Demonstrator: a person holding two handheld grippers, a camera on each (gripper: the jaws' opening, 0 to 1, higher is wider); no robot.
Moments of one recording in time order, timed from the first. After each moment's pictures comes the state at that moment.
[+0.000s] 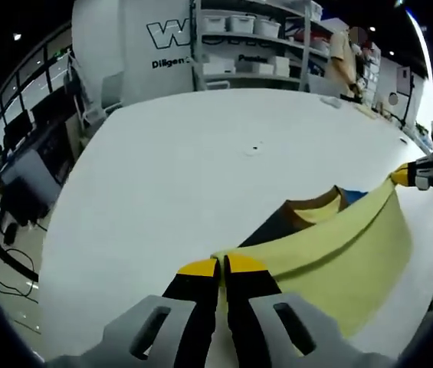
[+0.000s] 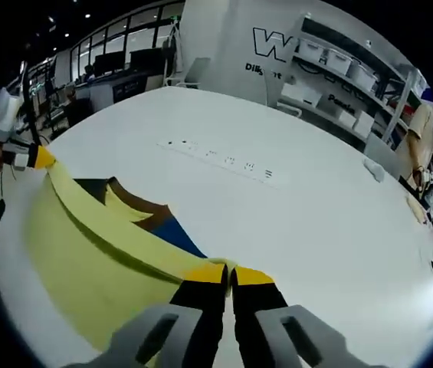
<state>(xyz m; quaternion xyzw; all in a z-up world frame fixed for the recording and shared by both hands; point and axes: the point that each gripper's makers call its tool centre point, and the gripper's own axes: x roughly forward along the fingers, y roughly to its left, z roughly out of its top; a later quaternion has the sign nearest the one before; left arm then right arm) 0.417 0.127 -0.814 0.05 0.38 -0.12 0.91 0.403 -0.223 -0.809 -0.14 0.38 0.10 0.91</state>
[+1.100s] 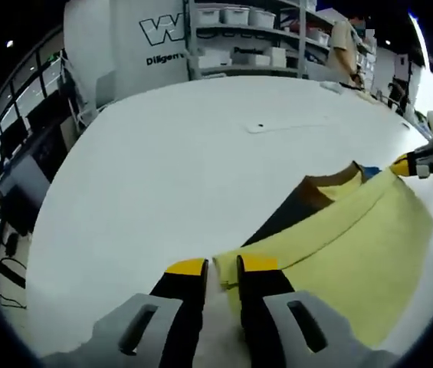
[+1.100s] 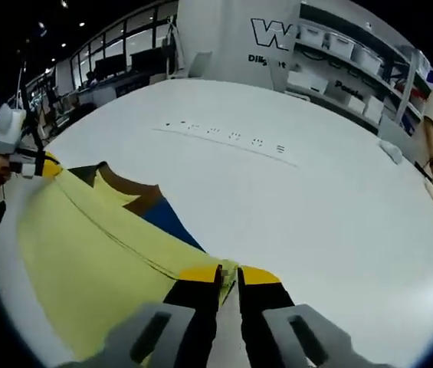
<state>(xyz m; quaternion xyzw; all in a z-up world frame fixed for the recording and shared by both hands) 0.423 0.126 -0.849 0.10 0.37 -0.17 0.91 0.408 -0.226 -0.848 -0.10 0.38 0.15 0.91</state>
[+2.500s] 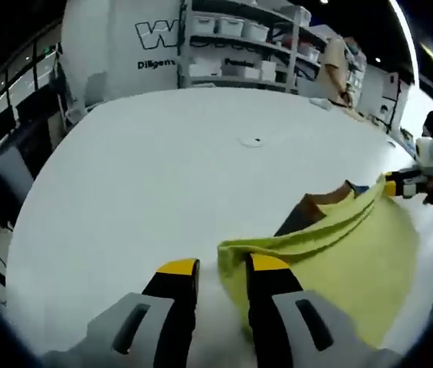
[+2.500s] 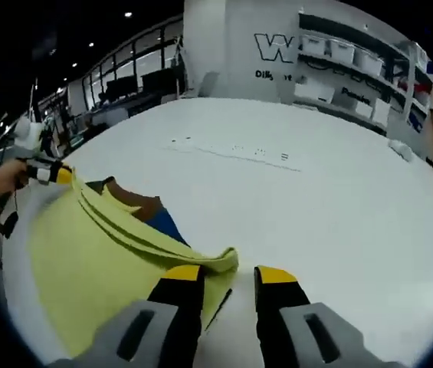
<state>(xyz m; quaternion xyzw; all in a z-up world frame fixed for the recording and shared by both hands) 0.447 0.136 -0.853 0.00 0.37 -0.17 0.91 0.422 -0.227 -0.859 0.02 0.35 0.15 0.92</state>
